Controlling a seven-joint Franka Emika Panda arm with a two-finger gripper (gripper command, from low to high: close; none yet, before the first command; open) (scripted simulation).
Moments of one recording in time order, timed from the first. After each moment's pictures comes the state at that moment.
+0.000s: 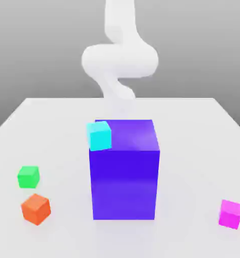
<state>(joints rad) -0.01 -0.71 0.05 -2.31 0.01 2.34 0.88</state>
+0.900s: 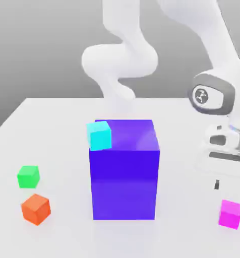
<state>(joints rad) 0.18 0.29 0.41 -2.45 -0.29 2.72 2.01</state>
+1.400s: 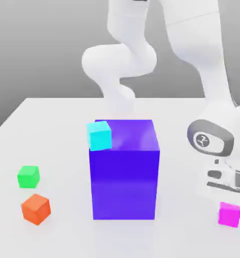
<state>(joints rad) 0.24 0.37 0.35 -2.44 -0.35 2.77 2.07</state>
